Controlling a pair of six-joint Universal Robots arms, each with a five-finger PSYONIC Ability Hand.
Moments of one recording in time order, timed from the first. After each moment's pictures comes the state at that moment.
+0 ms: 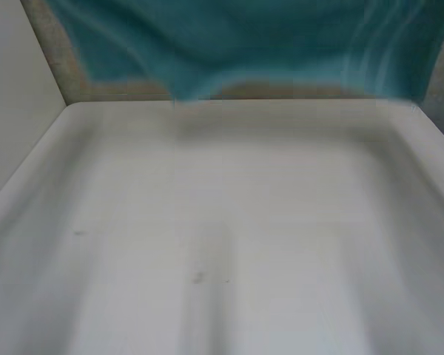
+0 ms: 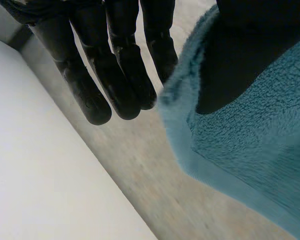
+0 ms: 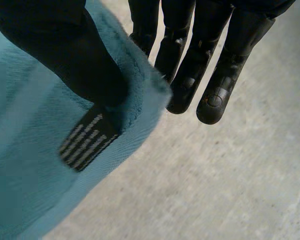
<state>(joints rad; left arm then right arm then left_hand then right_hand) 4.57 -1.93 -0.93 3.64 -1.54 3.54 1.66 -1.28 0.87 -0.18 1.57 2.72 1.18 1.20 1.20 1.20 0.92 0.98 1.19 1.19 1.20 0.99</state>
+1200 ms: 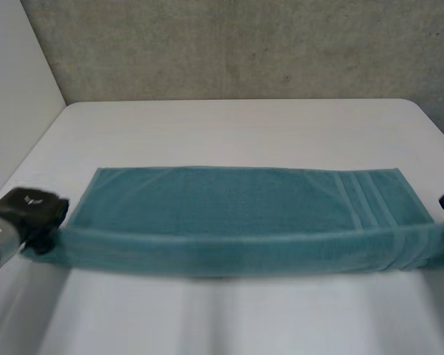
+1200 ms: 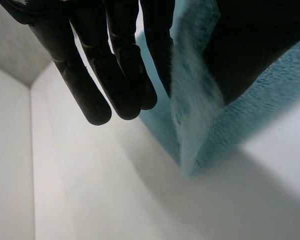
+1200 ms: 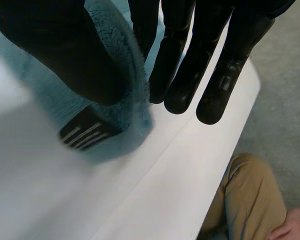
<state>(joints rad) 4.71 -1.70 -1.85 3.03 -1.43 3.81 1.35 -1.48 1.77 0.28 1.30 2.12 1.18 1.20 1.20 1.20 0.92 0.98 1.19 1.19 1.20 1.00</state>
